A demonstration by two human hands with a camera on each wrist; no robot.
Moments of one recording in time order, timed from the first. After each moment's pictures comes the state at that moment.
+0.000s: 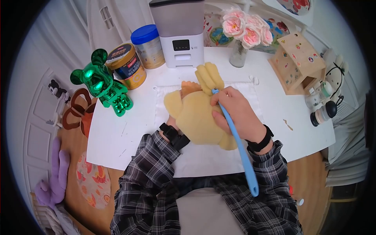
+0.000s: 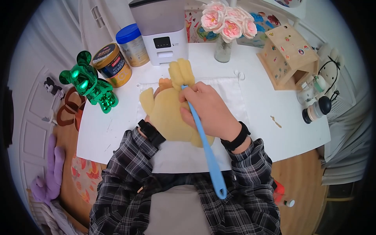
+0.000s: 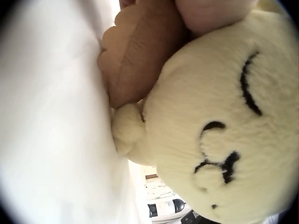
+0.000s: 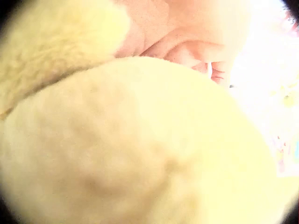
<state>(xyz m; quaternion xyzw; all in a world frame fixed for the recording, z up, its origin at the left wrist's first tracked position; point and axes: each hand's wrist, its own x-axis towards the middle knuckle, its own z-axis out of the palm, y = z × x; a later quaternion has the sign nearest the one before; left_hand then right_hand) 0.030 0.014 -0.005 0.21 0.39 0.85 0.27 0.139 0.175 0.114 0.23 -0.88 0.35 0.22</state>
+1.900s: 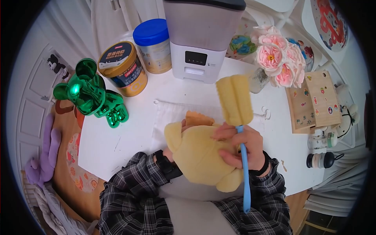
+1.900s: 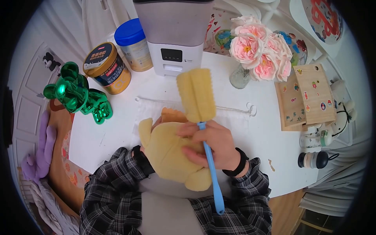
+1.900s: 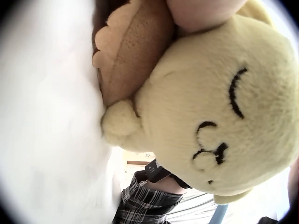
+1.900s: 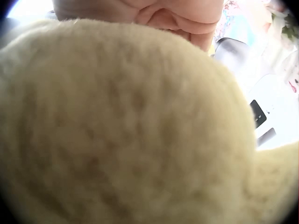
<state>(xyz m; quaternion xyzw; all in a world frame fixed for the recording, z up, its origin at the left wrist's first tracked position) 0.018 0.003 0.000 0.04 0.26 0.85 0.46 0.055 0.204 0.111 0.35 -0.77 0.51 0.15</state>
